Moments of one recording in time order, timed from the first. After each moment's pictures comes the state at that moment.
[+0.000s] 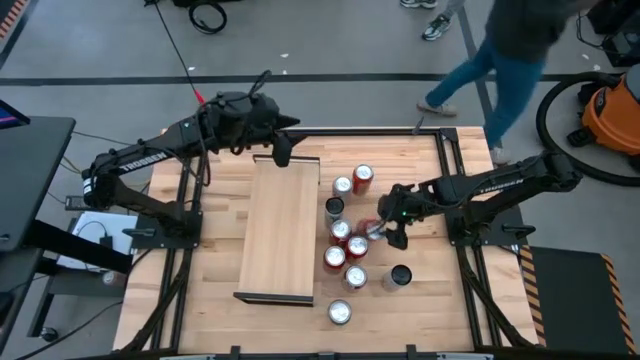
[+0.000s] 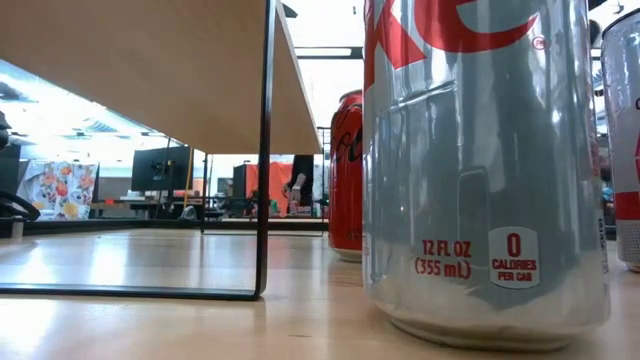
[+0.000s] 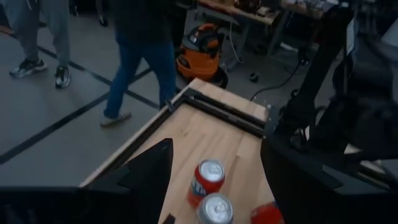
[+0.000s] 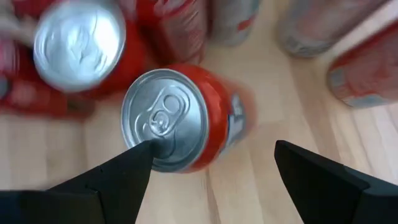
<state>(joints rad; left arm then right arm) 0.32 1.29 1.44 -0.43 -0.05 -0.22 0.12 1.19 0.82 -0.70 0.10 0.28</state>
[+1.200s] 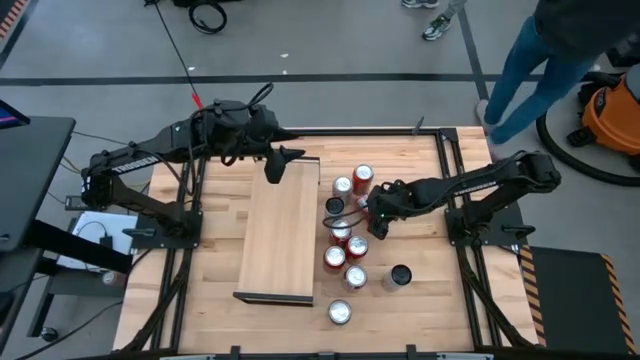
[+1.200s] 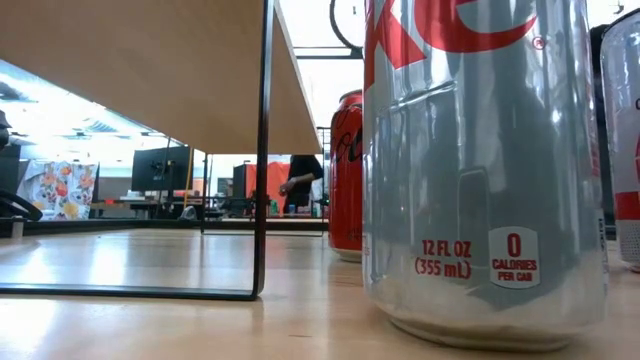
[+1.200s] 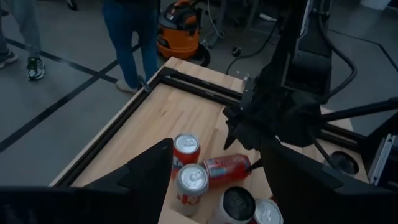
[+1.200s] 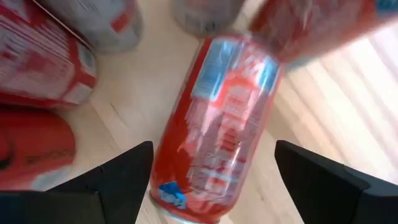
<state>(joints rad) 0.22 1.28 1.50 -0.59 -0.05 -0.19 0.06 1.39 0.83 -0.68 0.29 0.61</state>
